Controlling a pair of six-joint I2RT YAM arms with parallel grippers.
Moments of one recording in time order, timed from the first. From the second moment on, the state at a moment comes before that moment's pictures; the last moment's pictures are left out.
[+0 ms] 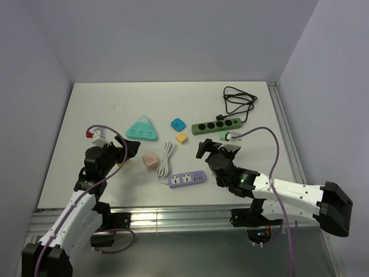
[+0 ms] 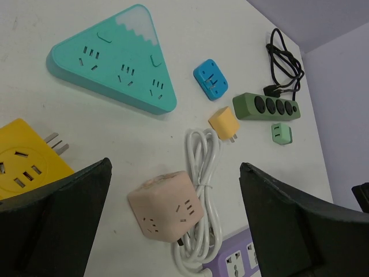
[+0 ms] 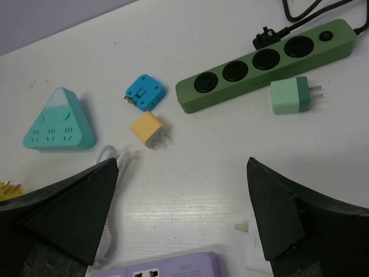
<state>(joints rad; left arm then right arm) -0.18 0.68 0.27 0.14 0.16 -0.69 1.05 0.96 0.48 0.08 0.97 0.71</state>
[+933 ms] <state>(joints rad) -0.18 0.51 0.27 0.05 0.04 -0.72 1.11 1.35 0.84 0.09 0.40 0.51</state>
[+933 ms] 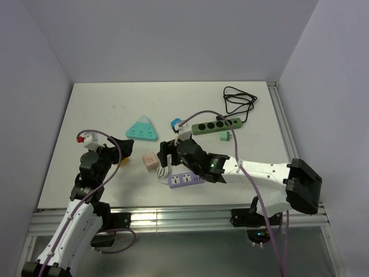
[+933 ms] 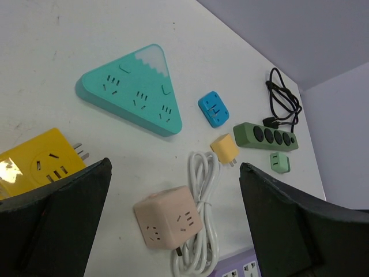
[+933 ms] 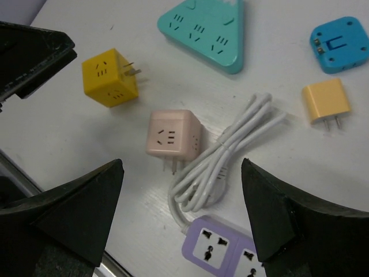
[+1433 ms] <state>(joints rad) -0.18 0.52 0.29 -0.05 -0.05 -0.75 1.19 1.78 1.20 -0.07 0.41 0.50</state>
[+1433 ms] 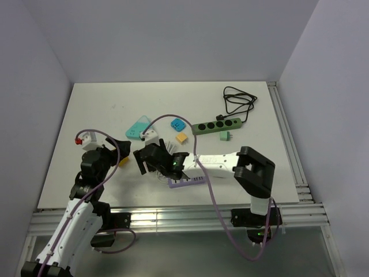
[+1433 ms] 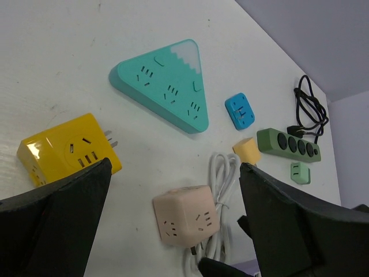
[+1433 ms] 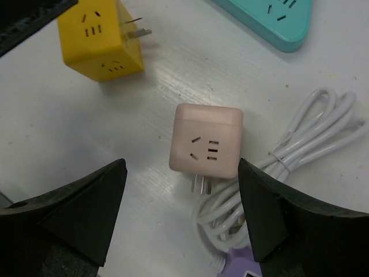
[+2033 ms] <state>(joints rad) -0.18 0.57 0.33 -0.09 -0.05 -0.77 1.18 1.95 1.26 -0.06 0.48 0.44</state>
